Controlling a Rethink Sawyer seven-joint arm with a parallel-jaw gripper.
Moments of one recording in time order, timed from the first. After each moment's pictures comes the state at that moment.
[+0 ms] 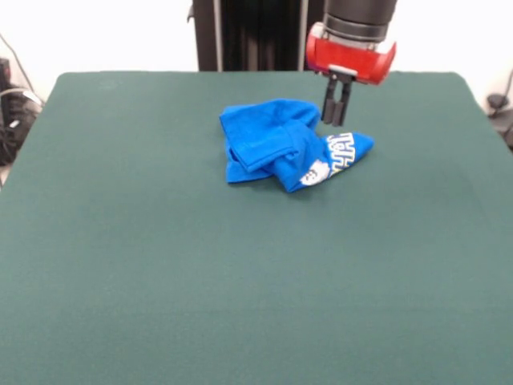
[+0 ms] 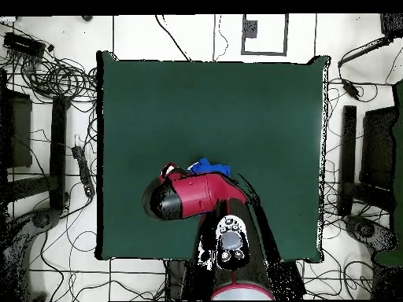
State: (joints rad) arm -0.04 -0.66 0.00 1.75 -0.35 0.33 2.48
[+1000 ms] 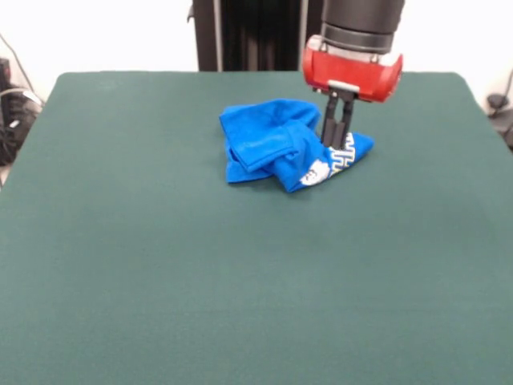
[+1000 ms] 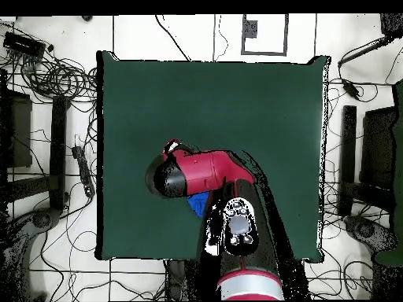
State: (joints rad) arm -0.06 -0.63 0.03 1.62 -0.35 0.36 2.48
